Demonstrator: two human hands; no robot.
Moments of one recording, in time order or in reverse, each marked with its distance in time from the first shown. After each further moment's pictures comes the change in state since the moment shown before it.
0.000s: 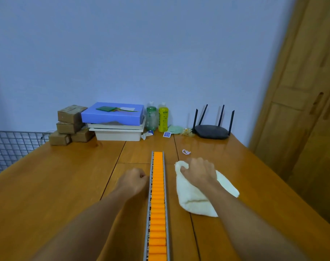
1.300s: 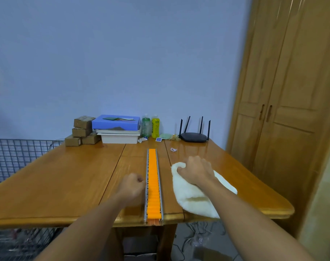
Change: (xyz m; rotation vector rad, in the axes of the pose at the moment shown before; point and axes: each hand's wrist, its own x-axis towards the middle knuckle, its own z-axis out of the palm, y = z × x) left_hand -0.203 0.025 -0.013 -0.138 0.039 0.027; right_hand -0.207 -0.013 -0.110 0.053 0.072 0.057
